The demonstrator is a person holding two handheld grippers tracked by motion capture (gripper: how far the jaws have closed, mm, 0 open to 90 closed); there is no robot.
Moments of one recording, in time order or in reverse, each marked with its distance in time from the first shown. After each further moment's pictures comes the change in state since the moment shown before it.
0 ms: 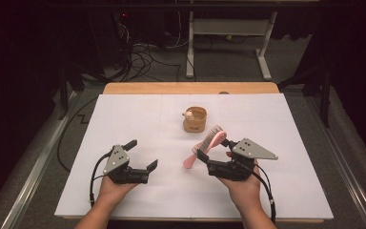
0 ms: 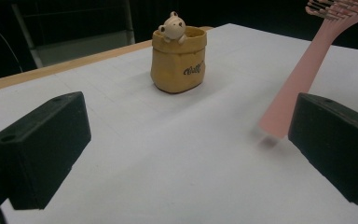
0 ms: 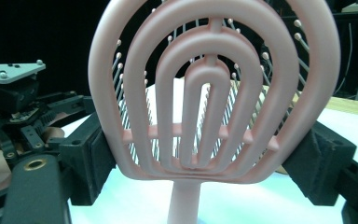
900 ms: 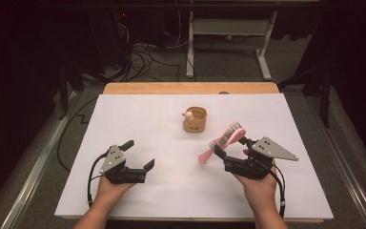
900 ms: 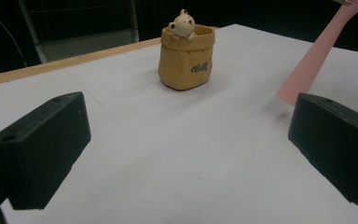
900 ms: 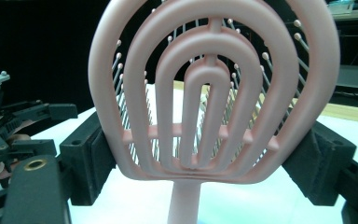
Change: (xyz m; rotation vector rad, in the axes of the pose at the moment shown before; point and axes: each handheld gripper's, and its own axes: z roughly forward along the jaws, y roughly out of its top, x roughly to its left) left arm 0.005 -0.004 -0.004 0.001 0.010 -0.023; right arm -0.026 0.003 -0.028 -0.028 -0.094 0.015
